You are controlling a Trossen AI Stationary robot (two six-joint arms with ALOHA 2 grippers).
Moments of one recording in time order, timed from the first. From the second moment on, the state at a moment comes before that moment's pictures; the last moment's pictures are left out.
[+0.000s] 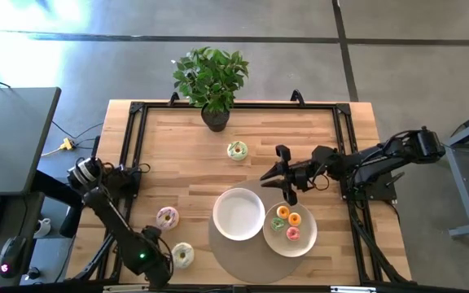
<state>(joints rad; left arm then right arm) -0.95 1.82 1.28 -1.13 0.29 -2.17 0.03 1.28 0.44 0.97 -0.29 -0.64</state>
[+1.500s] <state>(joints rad) -0.69 1.80 1.34 -1.25 -0.05 -1.55 0.09 1.28 0.44 0.79 -0.28 -0.56</state>
